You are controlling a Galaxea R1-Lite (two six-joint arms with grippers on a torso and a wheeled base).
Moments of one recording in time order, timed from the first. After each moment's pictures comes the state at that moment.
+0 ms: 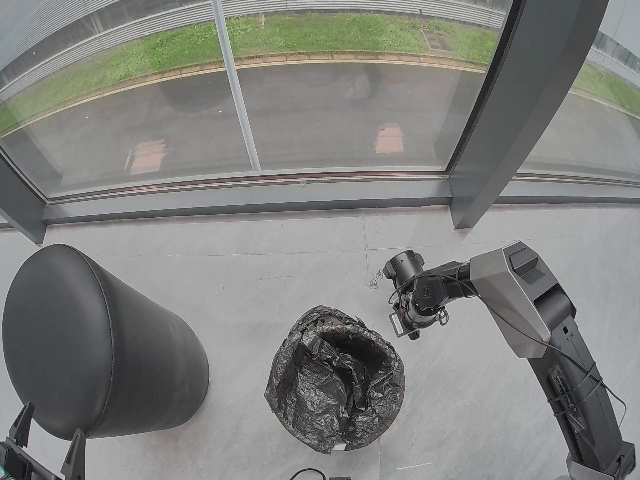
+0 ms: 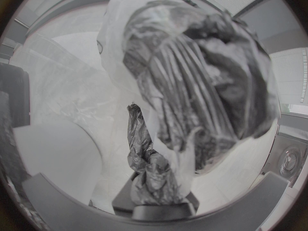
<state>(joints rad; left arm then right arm) 0.00 0.02 -0.02 0.00 -0.02 -0.01 0.39 2.77 -2.00 0.35 -0.34 0.07</state>
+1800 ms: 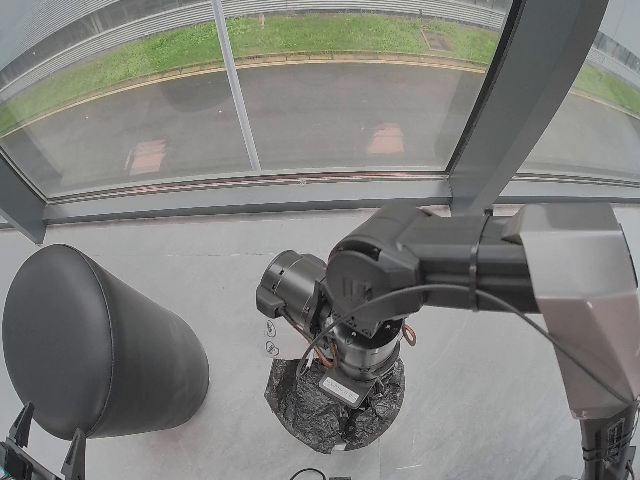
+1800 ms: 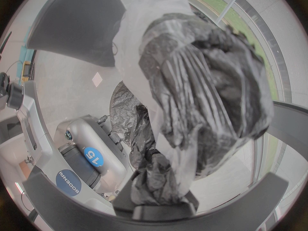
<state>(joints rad) 0.00 0.02 -0.02 0.00 -0.02 -0.01 0.94 2.32 -2.00 1.10 -0.34 -0.02</state>
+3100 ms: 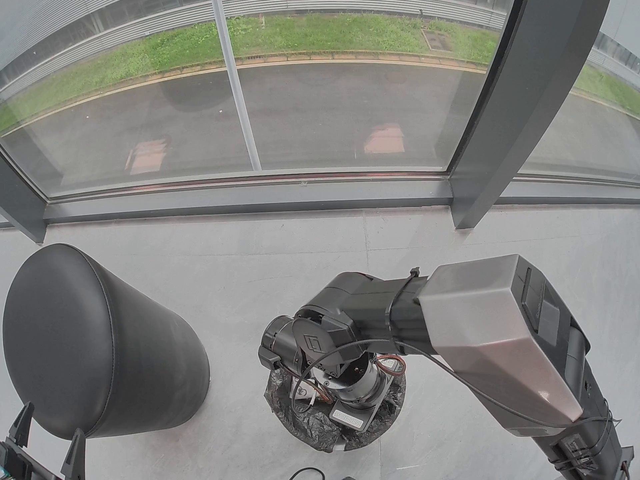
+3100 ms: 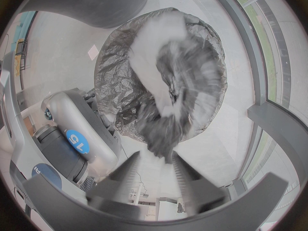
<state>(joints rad) 0.00 0.02 -0.02 0.00 -0.02 -0.01 0.94 2.51 -2.00 1.16 -0.40 -0.03</state>
